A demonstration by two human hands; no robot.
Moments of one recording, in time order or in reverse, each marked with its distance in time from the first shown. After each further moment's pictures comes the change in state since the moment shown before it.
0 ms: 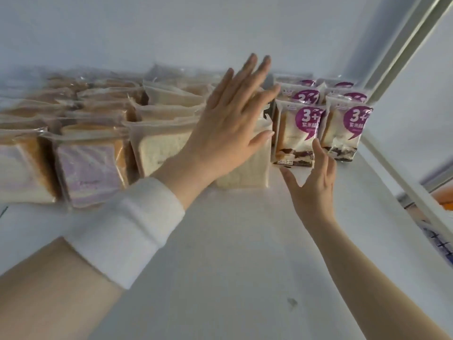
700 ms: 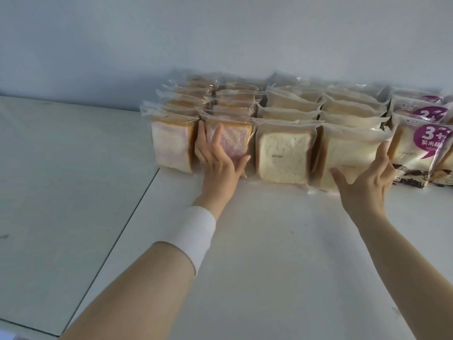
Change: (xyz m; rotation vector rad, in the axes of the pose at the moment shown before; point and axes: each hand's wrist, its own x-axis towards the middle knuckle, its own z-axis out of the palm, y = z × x) left_hand -0.165 -0.076 -0.025 -0.070 0.280 -0.872; right_hand -0.018 -0.072 0.060 0.088 -0.120 0.056
